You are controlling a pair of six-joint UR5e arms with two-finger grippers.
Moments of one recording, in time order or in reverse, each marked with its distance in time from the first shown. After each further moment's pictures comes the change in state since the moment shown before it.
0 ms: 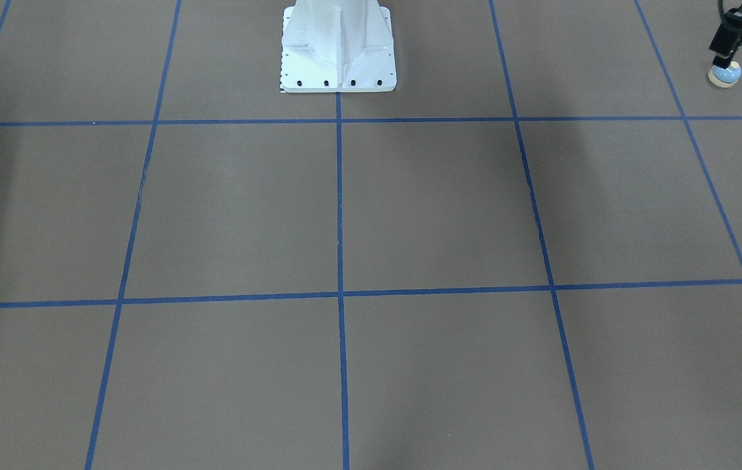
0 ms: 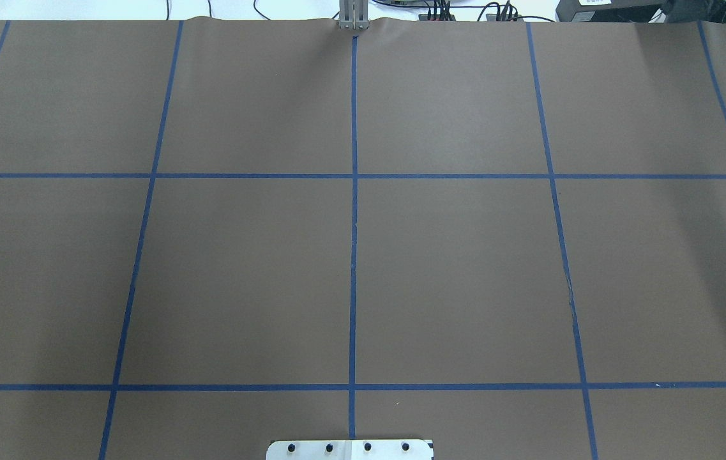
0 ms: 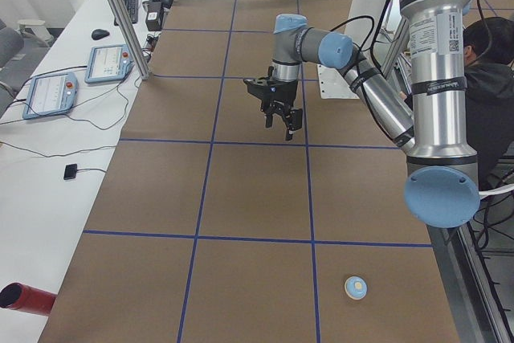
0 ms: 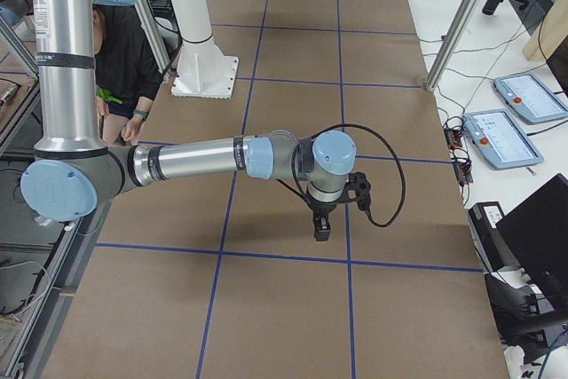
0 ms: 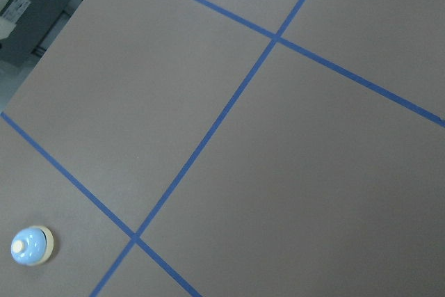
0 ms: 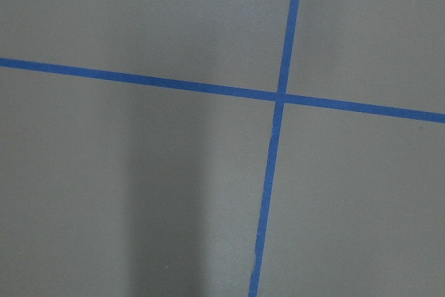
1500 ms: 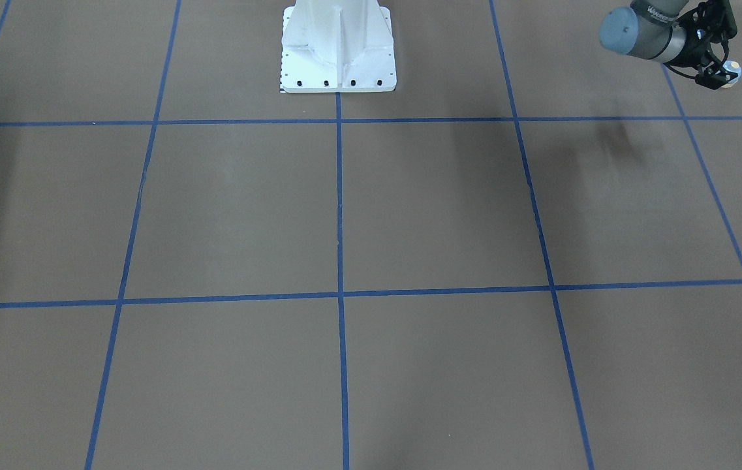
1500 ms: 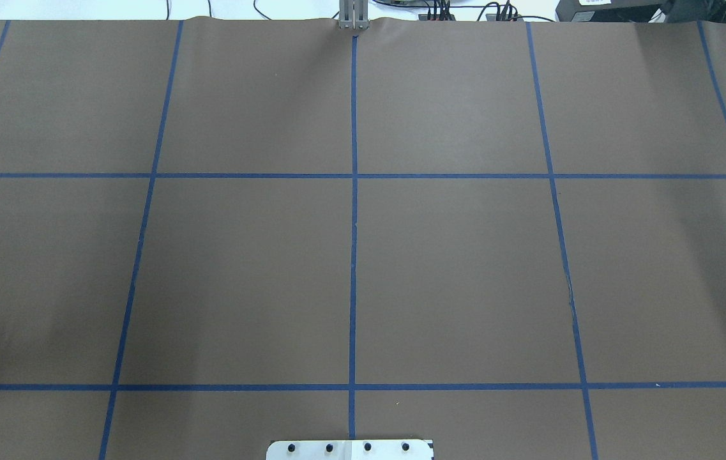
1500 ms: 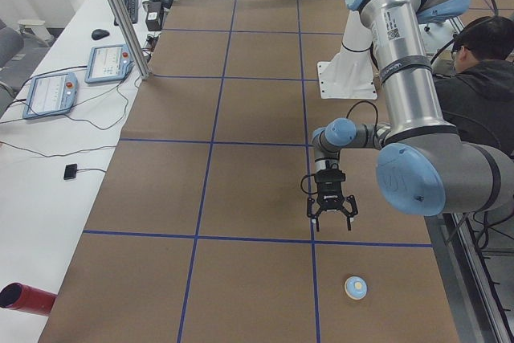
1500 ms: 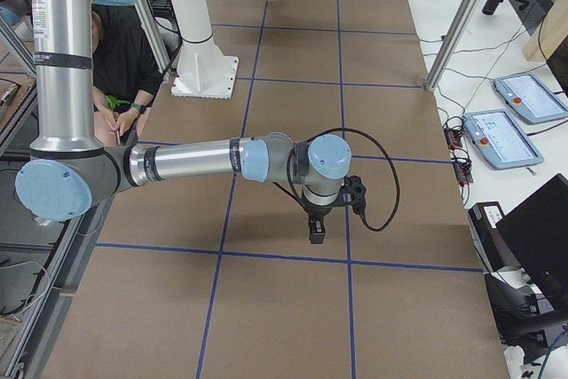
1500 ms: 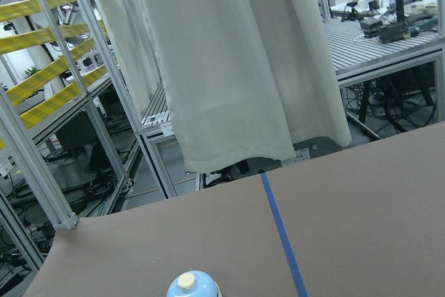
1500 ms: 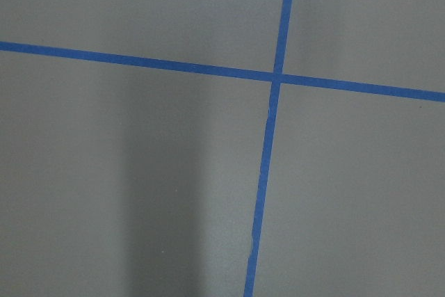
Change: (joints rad) left arm 0.685 0.340 0.489 -0.054 0.255 -1.351; right arm 0.000 -0.019 0.005 0.000 0.001 0.000
